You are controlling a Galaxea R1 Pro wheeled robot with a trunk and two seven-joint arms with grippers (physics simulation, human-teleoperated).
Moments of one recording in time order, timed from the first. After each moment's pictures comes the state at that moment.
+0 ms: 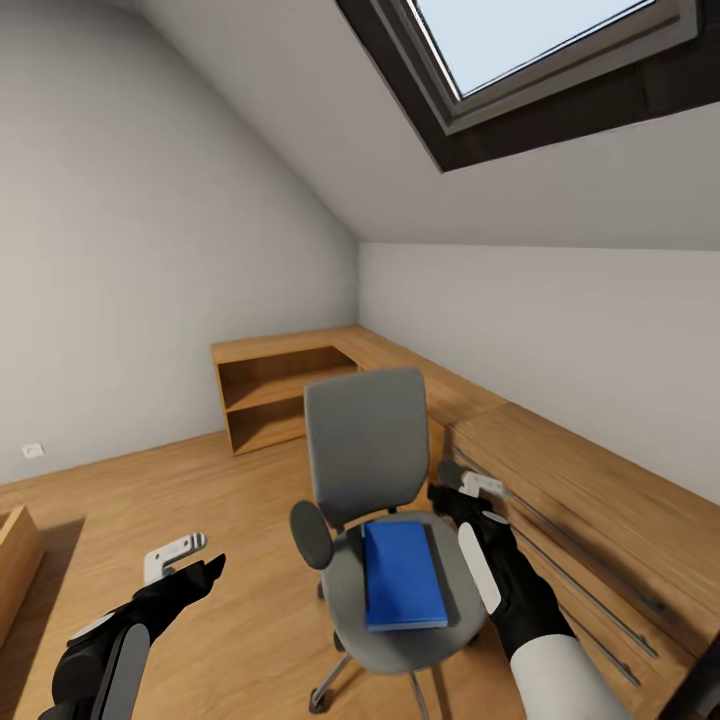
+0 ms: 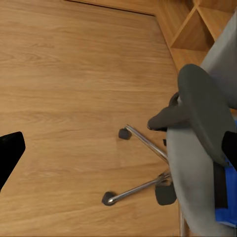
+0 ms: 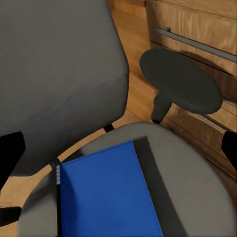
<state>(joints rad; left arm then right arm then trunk) -0.12 -0.09 0.27 -1.62 0.22 0.73 0.06 -0.58 0.13 -0.02 -0.98 -0.22 0.38 -0.24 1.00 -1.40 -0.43</state>
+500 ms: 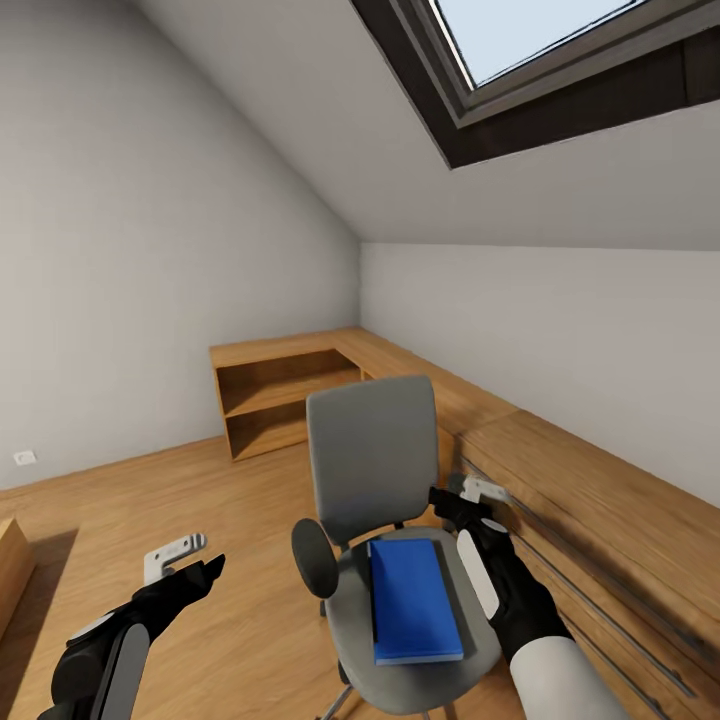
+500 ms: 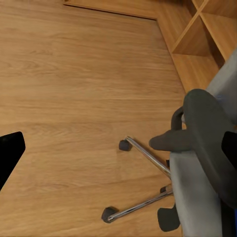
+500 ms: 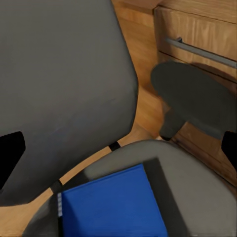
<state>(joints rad) -0.12 -0.09 0.27 -1.62 0.22 0.73 0.06 -0.58 0.12 -0.02 -0.92 -0.22 0.30 -0.24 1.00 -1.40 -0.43</state>
